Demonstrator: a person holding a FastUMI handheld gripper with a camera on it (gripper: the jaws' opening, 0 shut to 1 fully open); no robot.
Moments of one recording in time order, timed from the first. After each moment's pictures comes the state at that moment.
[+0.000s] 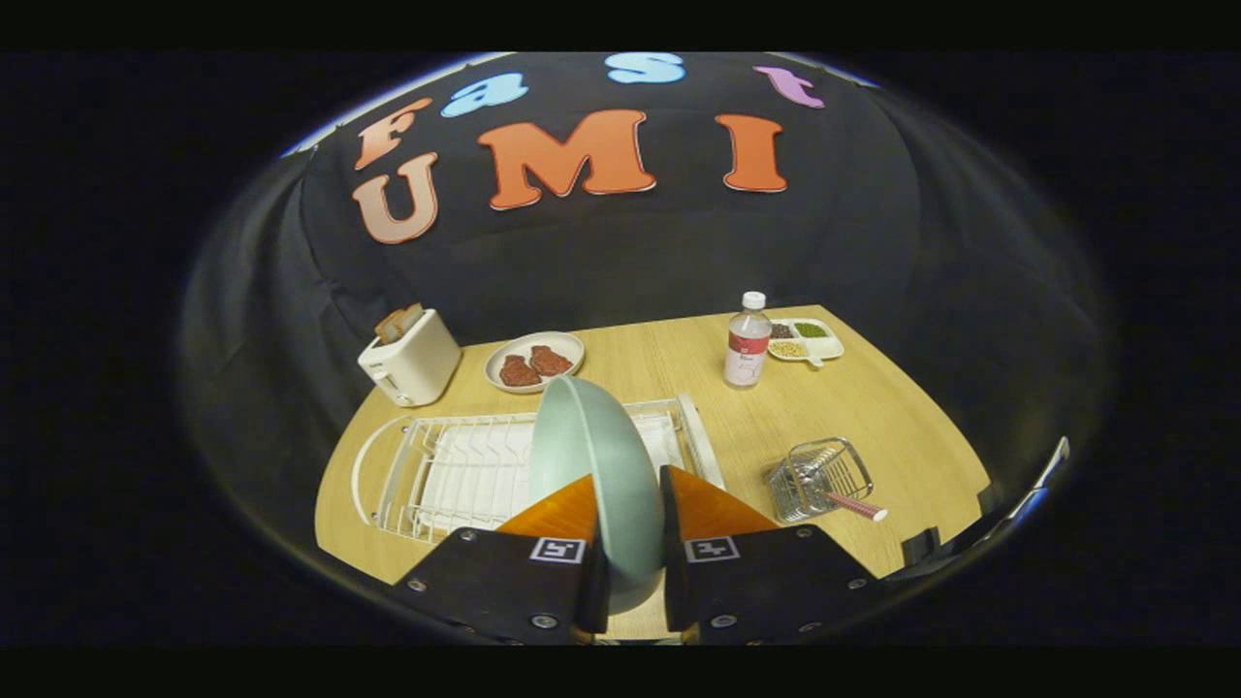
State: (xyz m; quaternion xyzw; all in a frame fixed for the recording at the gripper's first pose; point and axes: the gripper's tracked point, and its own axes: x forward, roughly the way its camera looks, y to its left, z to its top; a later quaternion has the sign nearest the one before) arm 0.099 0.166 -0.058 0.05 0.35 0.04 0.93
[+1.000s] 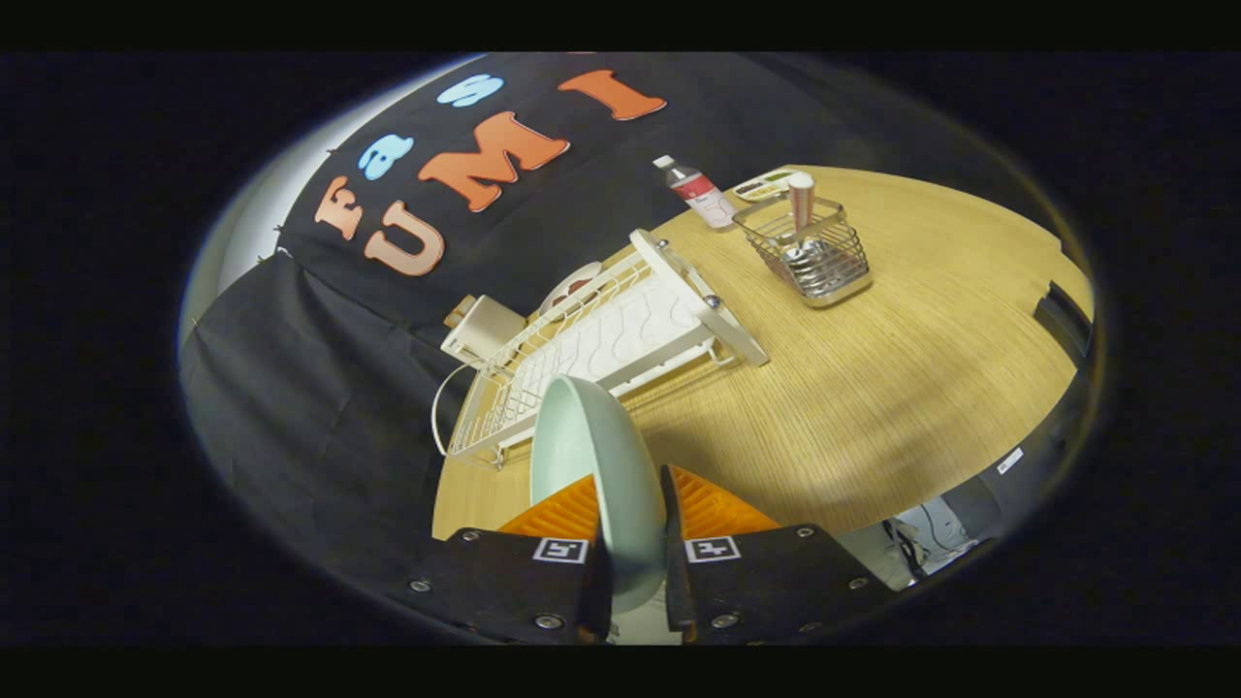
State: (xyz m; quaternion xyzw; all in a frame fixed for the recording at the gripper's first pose) arm -0.061 0.159 -0.199 0.31 0.41 0.11 0.85
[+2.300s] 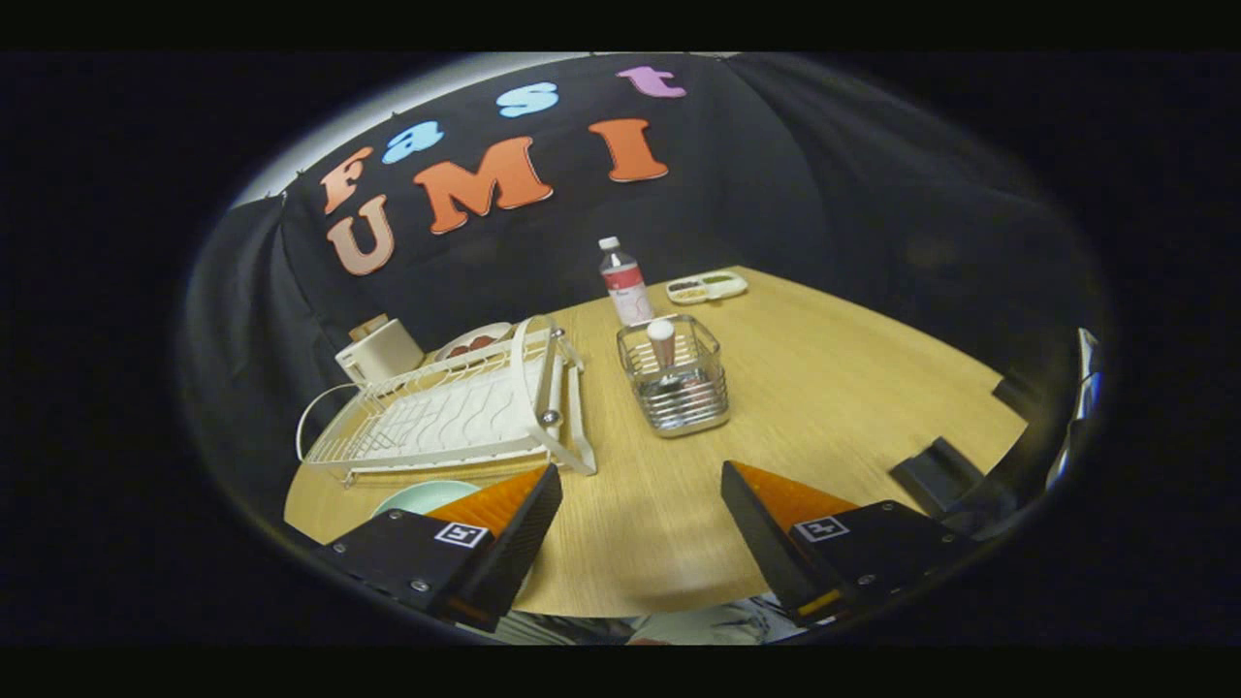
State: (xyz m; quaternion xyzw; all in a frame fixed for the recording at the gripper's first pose) arm 0.009 0.020 -0.171 0.10 0.28 -0.01 0.96
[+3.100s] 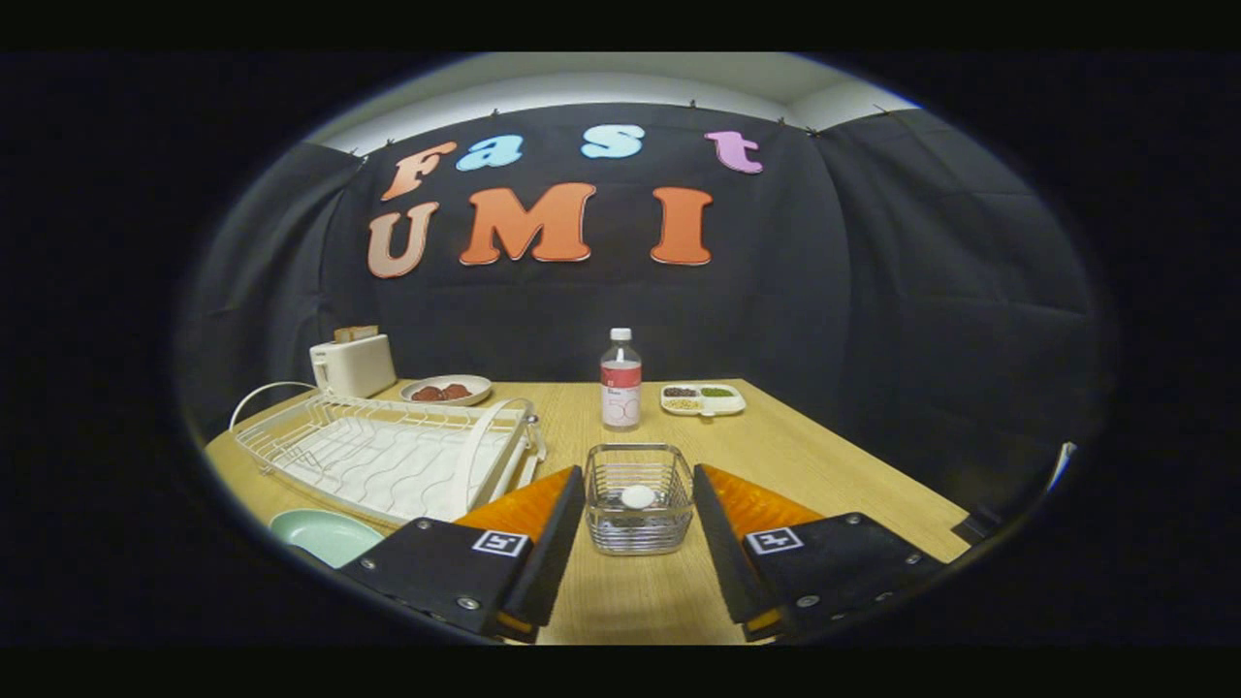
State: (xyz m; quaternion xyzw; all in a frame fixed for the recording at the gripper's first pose) arm 0.097 -0.001 -0.135 -0.02 0.13 0.00 0.99
